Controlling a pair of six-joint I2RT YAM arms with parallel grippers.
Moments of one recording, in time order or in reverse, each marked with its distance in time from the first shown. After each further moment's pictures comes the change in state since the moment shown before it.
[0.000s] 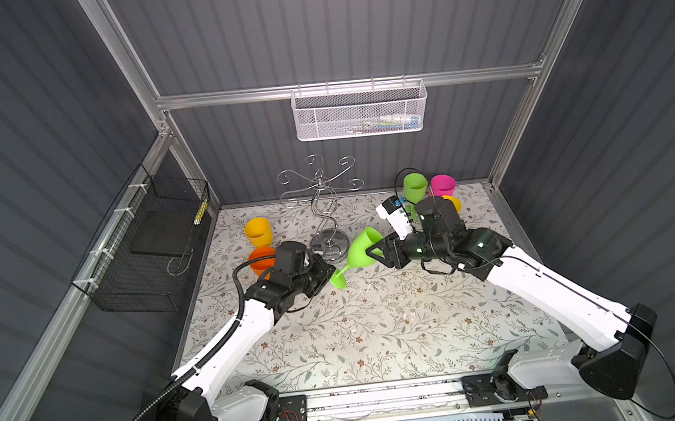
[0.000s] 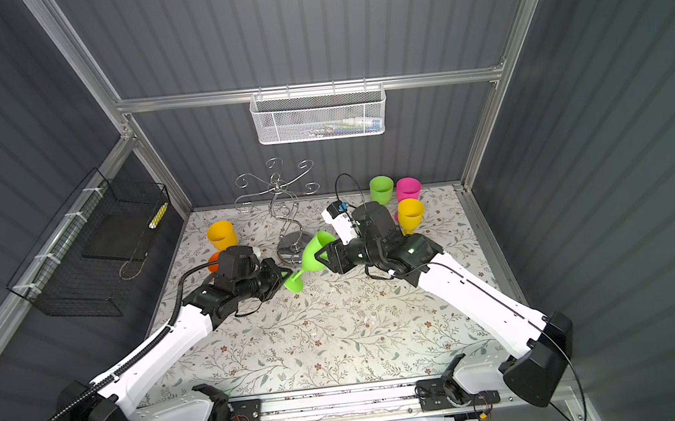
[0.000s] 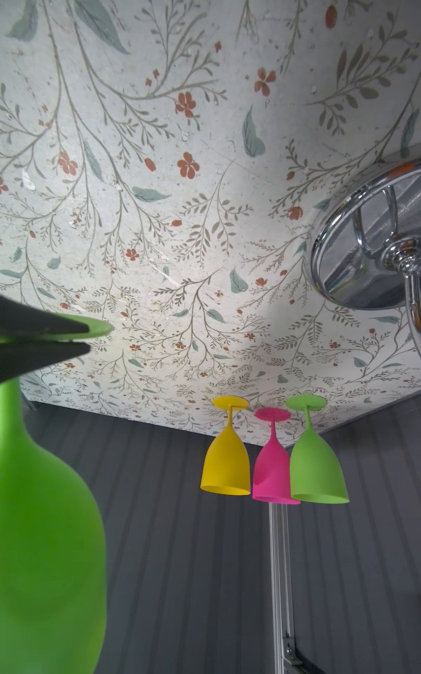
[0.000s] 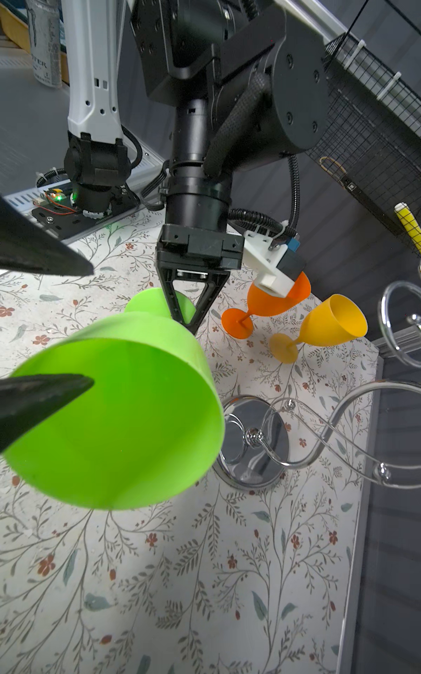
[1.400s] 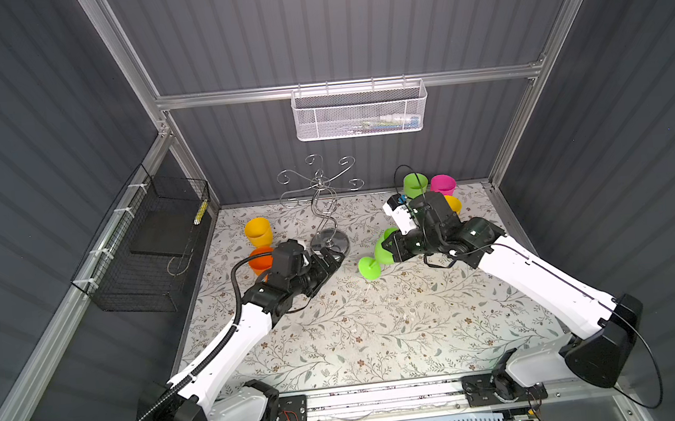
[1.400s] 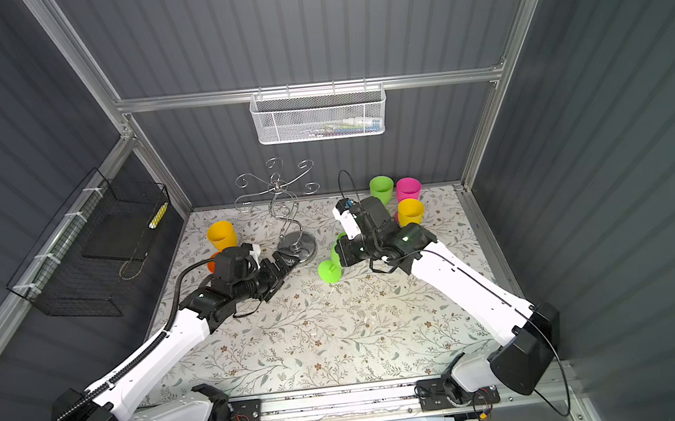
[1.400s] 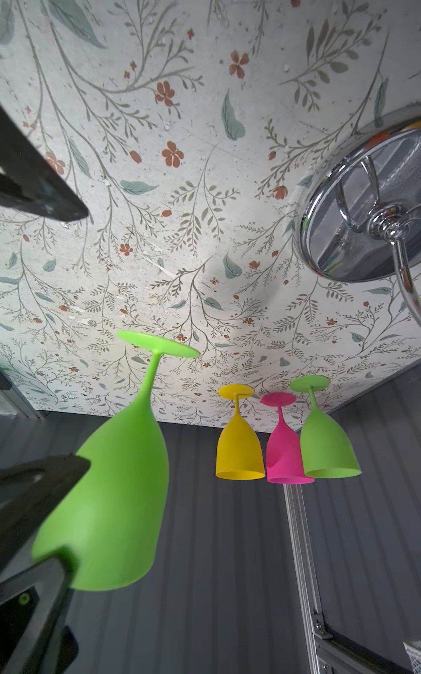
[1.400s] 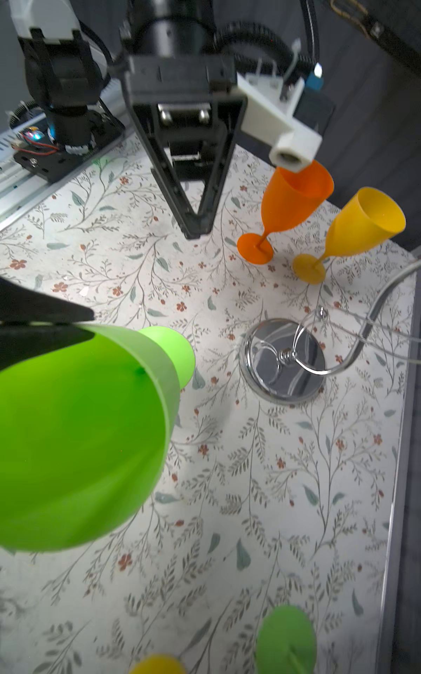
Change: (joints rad) left arm 0.000 -0.046 -0.015 0.022 0.009 0.073; right arm -0.071 0.076 0.070 -0.179 0.196 -0.024
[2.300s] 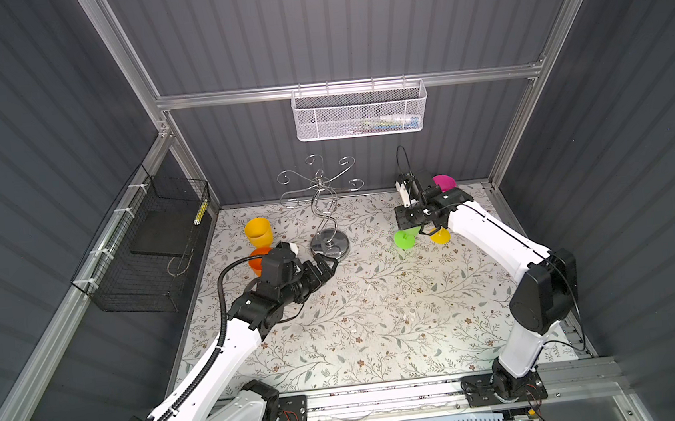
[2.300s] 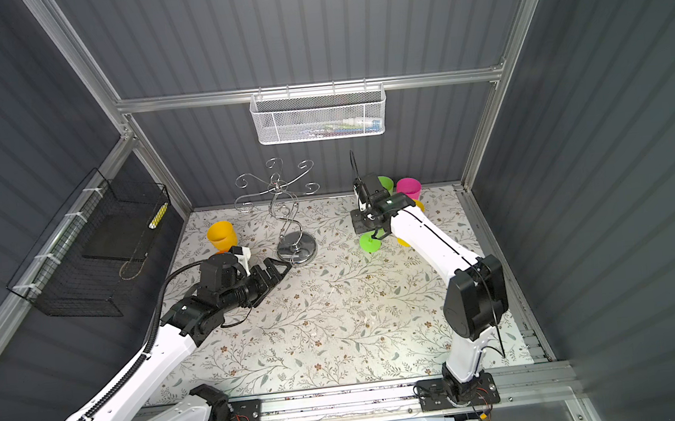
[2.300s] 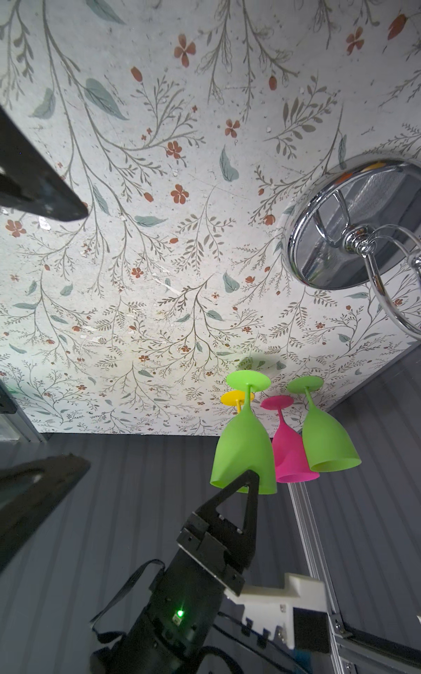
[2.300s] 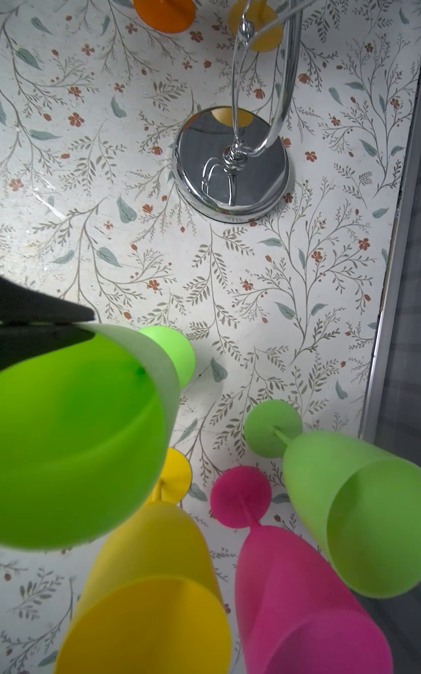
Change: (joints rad) left arm 0.000 -0.131 0.000 -0.138 -0.048 0.094; right arm -0.204 0.391 0.274 -0.047 0.249 -0.117
